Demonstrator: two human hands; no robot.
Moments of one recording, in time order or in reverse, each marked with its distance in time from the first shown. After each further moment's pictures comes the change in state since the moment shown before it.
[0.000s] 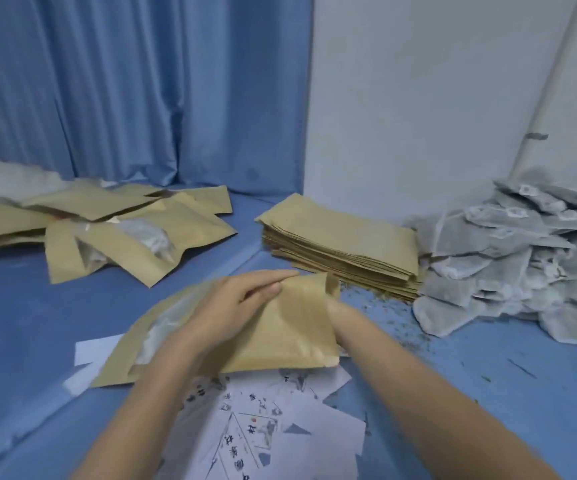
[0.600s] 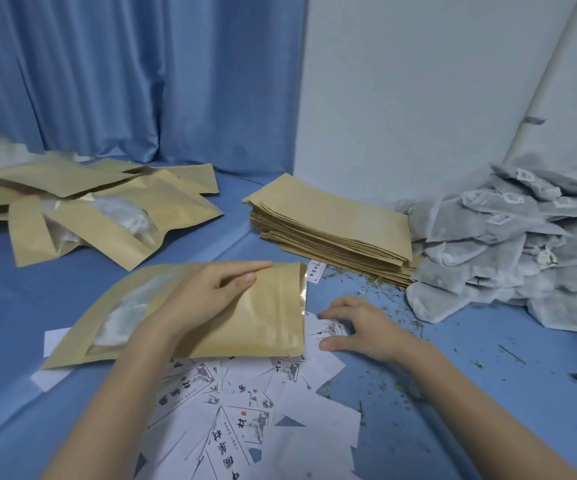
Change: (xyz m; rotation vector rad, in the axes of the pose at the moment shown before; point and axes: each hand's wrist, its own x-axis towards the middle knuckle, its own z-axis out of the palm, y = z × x) left_hand 0.009 -0.045 -0.001 -0.037 -0.053 -0.123; right_hand -0.007 0.058 -0.080 -1.132 0.142 -0.341
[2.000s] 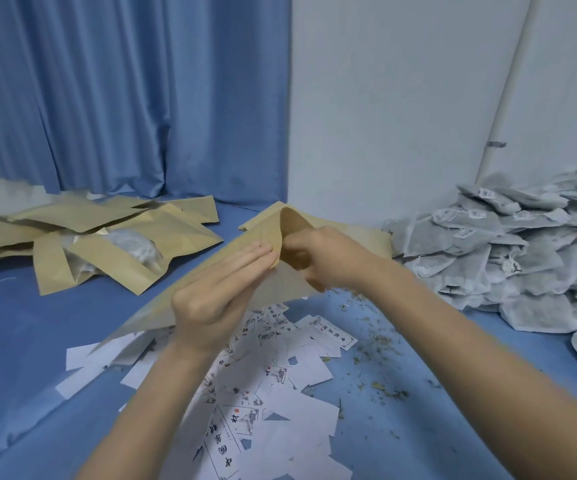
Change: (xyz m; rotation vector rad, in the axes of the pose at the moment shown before) left_hand -0.031 0.087 0.020 0.233 0.843 0.903; right_hand -0.015 -0.102 -0.107 -0.248 0.301 -0.333
